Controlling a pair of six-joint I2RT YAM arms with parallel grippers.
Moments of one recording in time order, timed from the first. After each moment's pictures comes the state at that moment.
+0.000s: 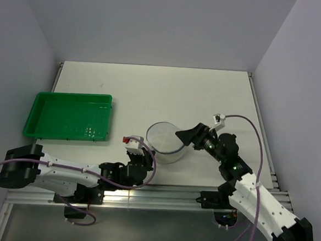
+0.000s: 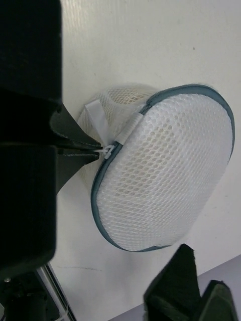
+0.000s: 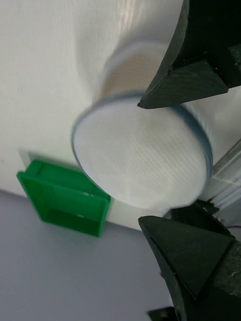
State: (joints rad) left arm -1.48 1.16 0.48 0.21 -0.99 -0.92; right arm 0.43 0.70 0.35 0.11 -0.24 0.85
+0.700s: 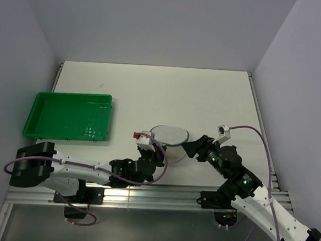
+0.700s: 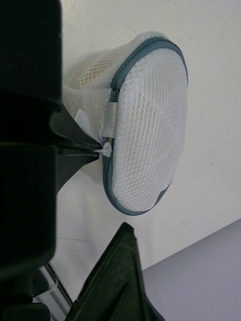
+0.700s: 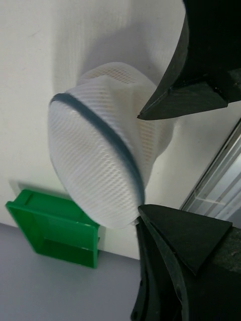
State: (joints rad) left arm -1.45 1.34 0.63 0.38 -0.95 -0.80; right arm 0.70 0.35 0.33 -0.26 0.12 0.84
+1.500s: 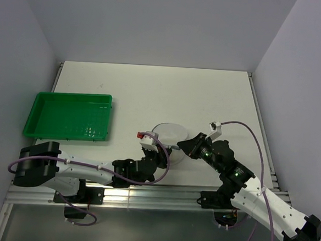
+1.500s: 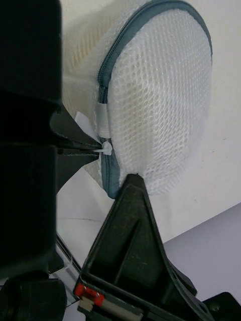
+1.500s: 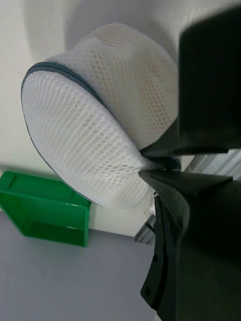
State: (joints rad) left arm -1.44 1.38 0.63 0.48 -0.85 -0.80; right arm 0.74 0.52 0.33 -0.12 0.04 0.94
